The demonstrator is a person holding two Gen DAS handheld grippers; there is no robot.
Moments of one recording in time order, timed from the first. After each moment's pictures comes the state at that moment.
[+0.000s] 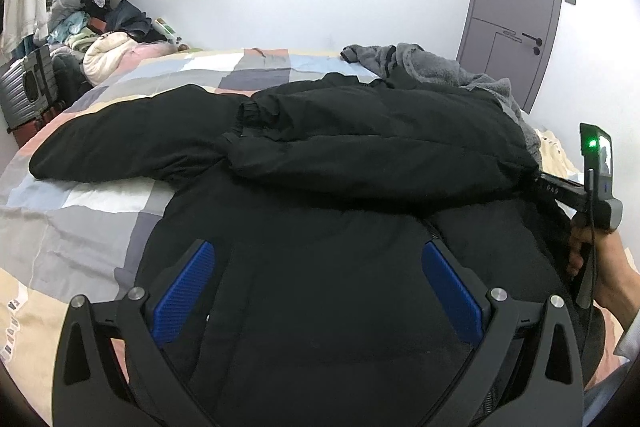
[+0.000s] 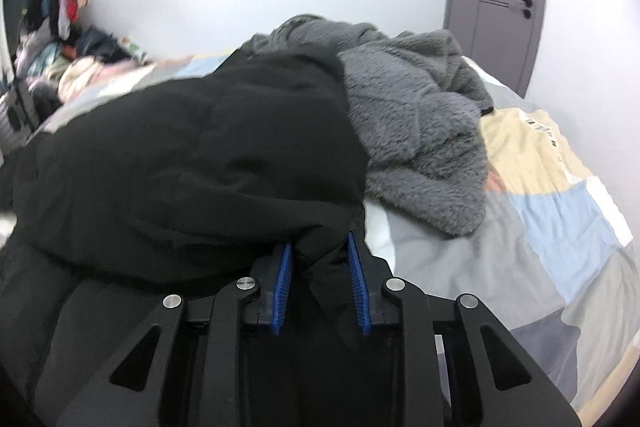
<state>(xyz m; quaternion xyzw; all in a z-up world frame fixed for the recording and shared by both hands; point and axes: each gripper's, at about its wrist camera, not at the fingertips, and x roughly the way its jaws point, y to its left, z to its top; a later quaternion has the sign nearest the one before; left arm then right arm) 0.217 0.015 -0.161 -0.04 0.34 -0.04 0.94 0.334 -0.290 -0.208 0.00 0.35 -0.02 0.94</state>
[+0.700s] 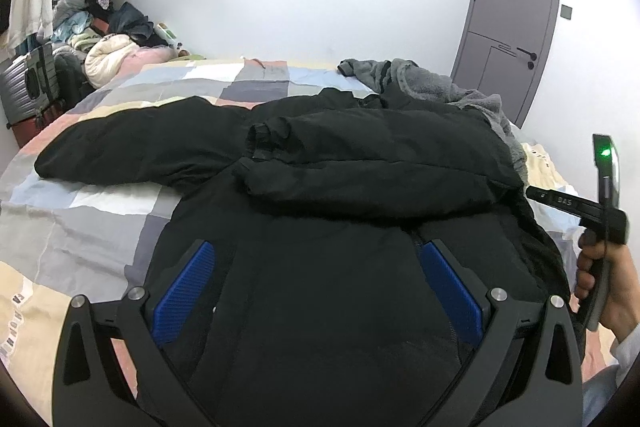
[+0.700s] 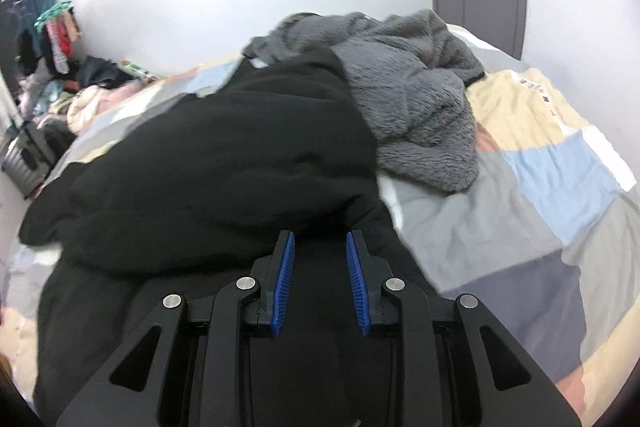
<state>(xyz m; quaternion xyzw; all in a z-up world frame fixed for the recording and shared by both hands) 0.194 0.017 -0.135 -0.05 0.32 -0.05 0.94 0.278 -0.270 -0.162 0.07 0.37 0.01 0.92</state>
